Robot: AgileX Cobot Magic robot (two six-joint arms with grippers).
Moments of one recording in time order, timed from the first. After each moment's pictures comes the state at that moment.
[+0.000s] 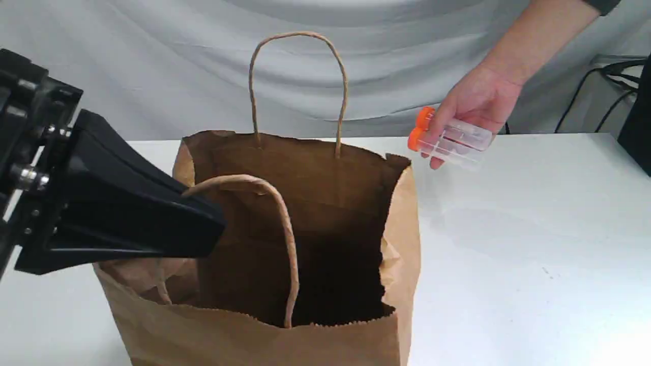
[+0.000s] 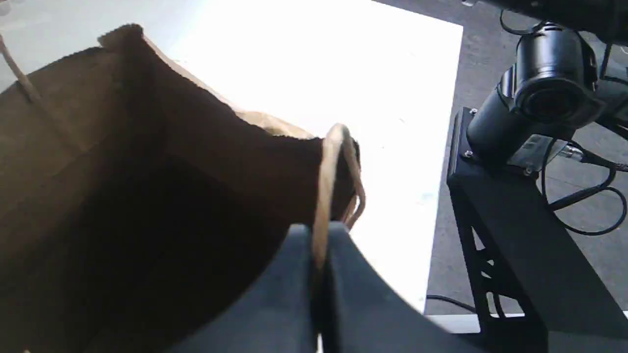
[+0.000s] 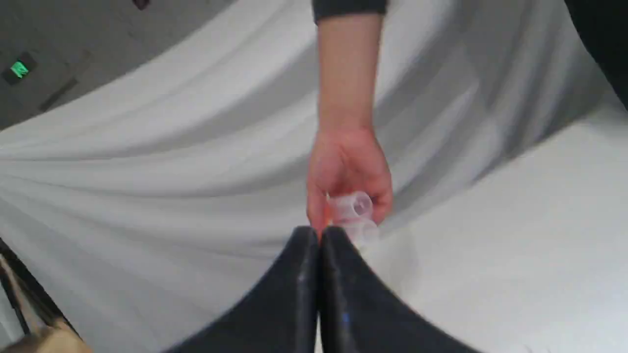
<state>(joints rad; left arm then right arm) -0.42 1.11 -1.09 -0.85 1.13 0.94 -0.02 0.01 -0.06 0.63 0.11 0.00</state>
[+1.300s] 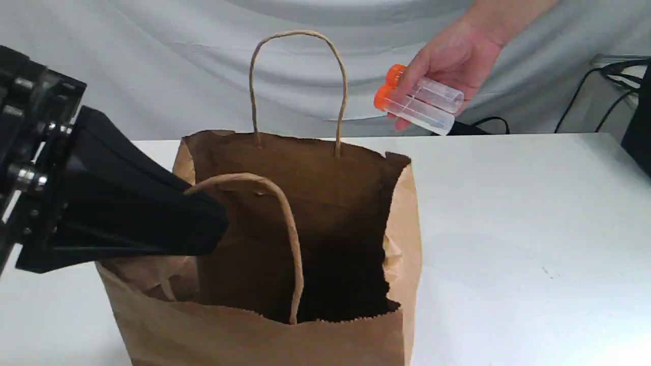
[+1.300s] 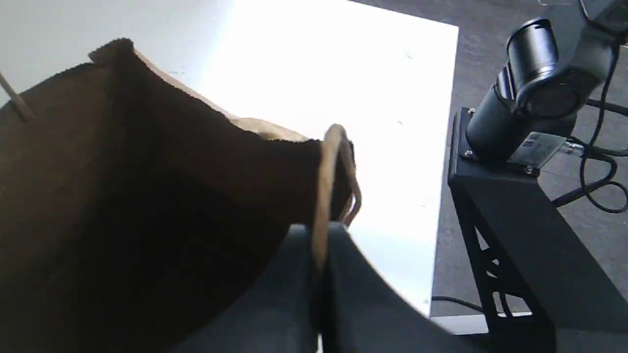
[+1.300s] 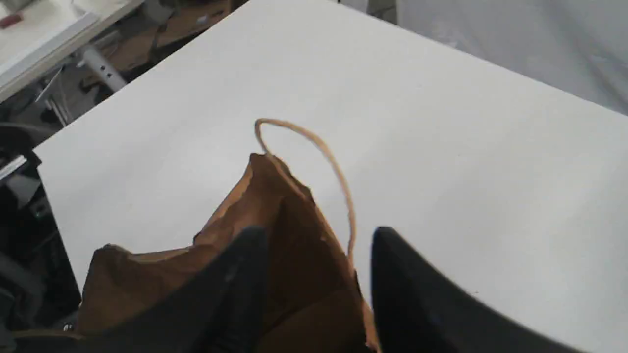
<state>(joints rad) -0.42 1.11 -1.09 -0.86 1.13 0.99 0.14 1.39 -1.50 0.91 1.13 -0.69</state>
